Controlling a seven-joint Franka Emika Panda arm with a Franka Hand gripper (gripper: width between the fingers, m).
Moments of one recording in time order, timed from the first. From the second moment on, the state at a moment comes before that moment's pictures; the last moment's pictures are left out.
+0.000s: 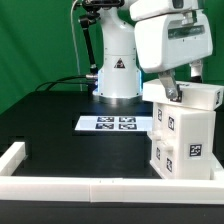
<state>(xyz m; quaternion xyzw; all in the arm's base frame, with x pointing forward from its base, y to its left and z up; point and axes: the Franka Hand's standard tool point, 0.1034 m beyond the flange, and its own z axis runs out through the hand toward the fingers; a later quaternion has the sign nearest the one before) 0.592 0.085 0.151 -0.88 -0.45 -0.09 0.05</state>
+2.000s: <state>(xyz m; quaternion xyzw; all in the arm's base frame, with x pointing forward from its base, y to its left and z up) 0.598 0.088 0.150 -0.98 0.17 -0.09 0.10</state>
